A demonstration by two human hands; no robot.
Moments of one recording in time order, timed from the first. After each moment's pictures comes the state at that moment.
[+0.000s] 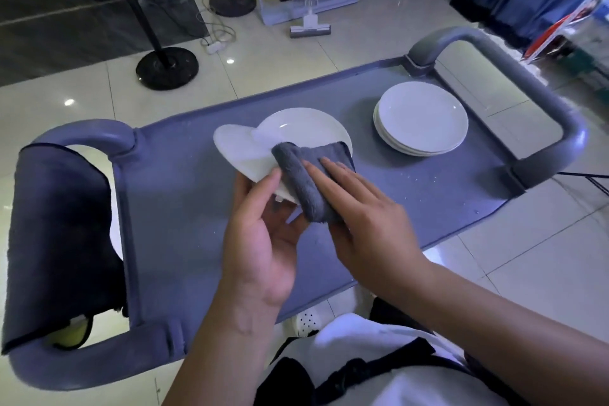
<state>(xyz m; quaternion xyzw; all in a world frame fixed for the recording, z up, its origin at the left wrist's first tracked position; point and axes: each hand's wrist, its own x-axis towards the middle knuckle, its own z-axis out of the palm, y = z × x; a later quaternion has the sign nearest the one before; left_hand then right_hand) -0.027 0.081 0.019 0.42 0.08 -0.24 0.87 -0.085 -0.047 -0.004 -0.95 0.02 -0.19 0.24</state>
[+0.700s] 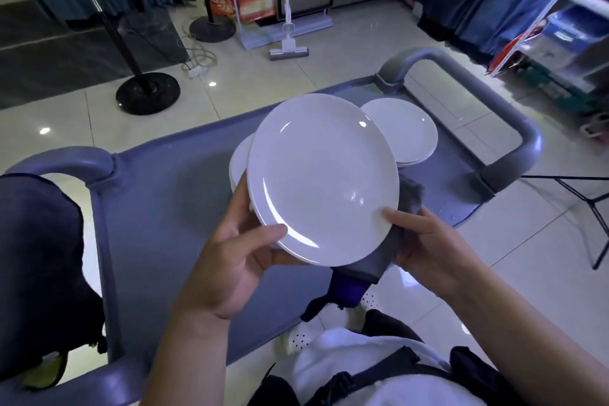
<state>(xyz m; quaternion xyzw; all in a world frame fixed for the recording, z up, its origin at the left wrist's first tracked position) -0.008 0.104 0.004 0.49 -0.15 -0.38 0.77 -0.130 -0.120 -0.006 -0.44 0.36 -0.04 0.82</state>
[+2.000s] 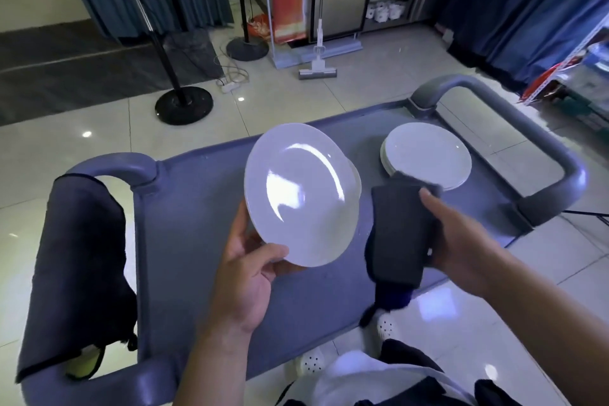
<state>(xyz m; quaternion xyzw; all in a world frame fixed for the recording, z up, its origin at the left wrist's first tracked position) -0.005 0.122 -0.020 0.51 -0.04 -0.25 0.82 -0.093 -0.130 0.013 -0.55 0.40 0.00 0.73</state>
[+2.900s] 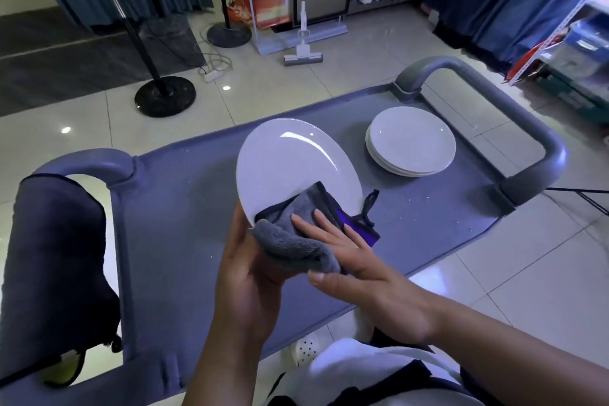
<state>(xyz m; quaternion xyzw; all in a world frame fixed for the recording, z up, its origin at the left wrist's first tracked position) -0.033 0.100 -0.010 0.42 -0.02 -0.27 0.87 -0.112 -0.050 0.023 -0.79 -0.01 0.13 0.60</state>
